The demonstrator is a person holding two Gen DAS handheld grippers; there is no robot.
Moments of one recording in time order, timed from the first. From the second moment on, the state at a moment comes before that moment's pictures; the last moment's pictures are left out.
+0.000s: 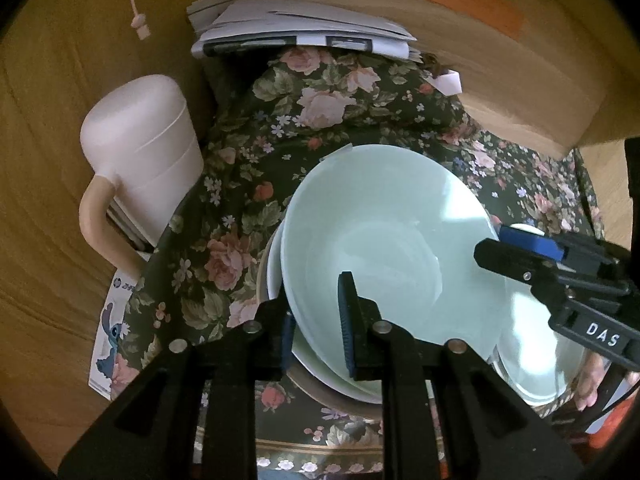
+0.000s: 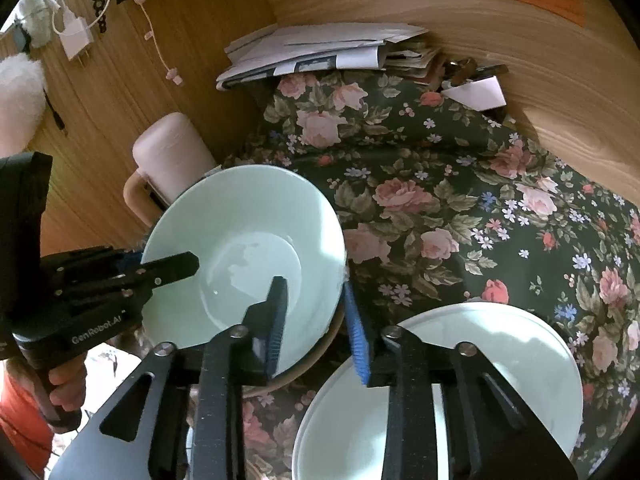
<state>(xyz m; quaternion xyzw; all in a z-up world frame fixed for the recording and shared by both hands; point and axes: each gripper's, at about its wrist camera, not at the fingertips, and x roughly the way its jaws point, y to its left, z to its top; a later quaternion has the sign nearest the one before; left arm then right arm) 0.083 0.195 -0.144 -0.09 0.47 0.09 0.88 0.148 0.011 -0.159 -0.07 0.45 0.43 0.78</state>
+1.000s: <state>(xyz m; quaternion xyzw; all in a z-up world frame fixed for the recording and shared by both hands) 0.066 0.209 -0.125 -0.07 0.46 0.11 0.88 0.146 0.015 -0.165 -0.07 0.46 0.44 0.77</state>
